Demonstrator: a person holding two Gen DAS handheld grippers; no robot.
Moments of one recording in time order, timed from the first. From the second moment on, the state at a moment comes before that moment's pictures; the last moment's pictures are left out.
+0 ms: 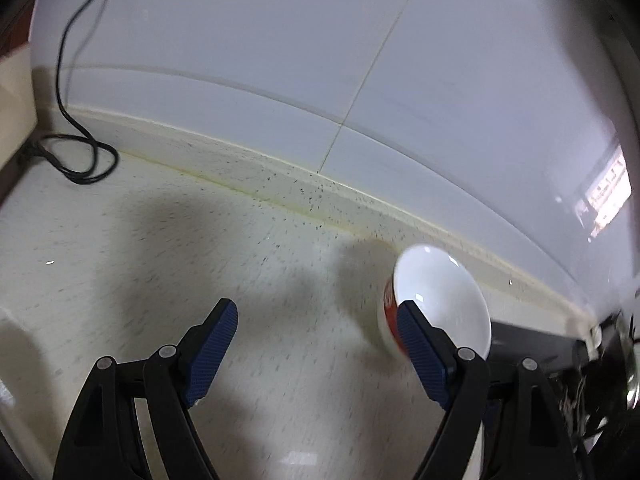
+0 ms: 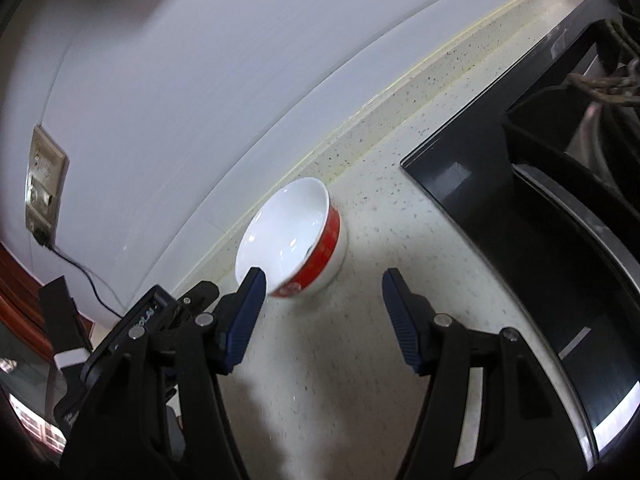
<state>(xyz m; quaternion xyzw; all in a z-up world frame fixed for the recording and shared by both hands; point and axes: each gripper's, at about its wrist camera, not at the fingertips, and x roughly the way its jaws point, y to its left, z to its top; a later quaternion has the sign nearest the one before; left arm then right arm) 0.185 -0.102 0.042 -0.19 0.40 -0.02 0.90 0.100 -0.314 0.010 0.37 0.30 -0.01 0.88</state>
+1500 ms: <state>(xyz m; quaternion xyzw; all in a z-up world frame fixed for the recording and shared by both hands) 0.186 -0.134 0.019 -0.15 0.46 -0.11 0.87 0.121 -0.310 0.009 0.28 0.41 0.04 0.87</state>
